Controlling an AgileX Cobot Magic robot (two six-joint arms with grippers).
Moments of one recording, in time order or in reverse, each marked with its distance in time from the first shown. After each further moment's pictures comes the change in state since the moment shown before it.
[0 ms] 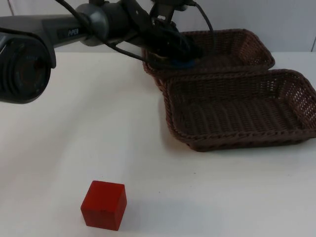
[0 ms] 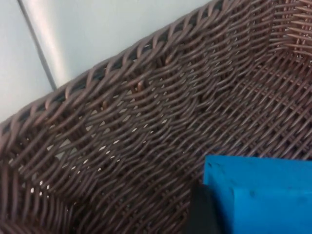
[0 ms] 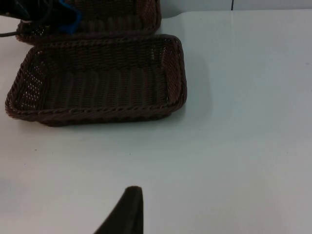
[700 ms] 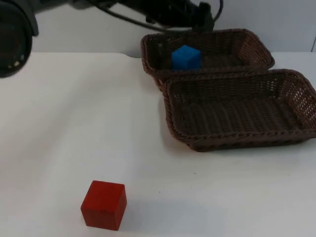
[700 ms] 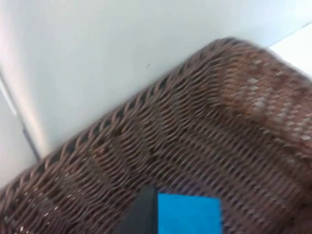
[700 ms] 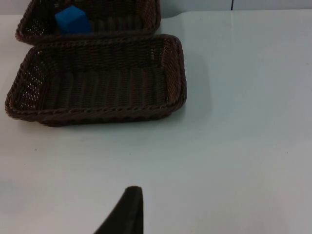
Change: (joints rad) right arm 0.000 0.000 0.000 0.000 0.000 0.000; left arm 0.000 -0.144 -0.003 -0.038 0.158 -0.002
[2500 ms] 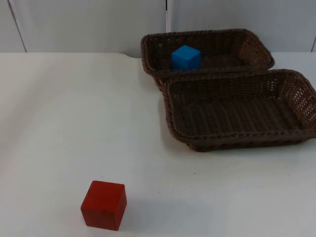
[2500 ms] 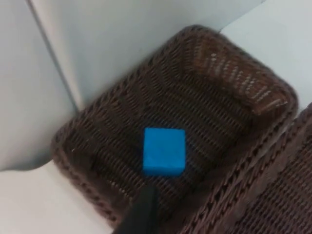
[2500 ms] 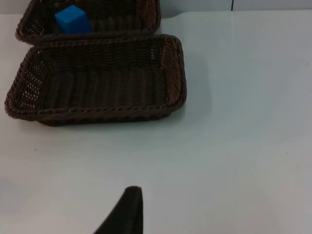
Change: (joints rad) right arm 0.000 0.000 0.000 0.000 0.000 -0.004; left arm 0.045 -0.339 0.028 0.276 0.461 -0.267
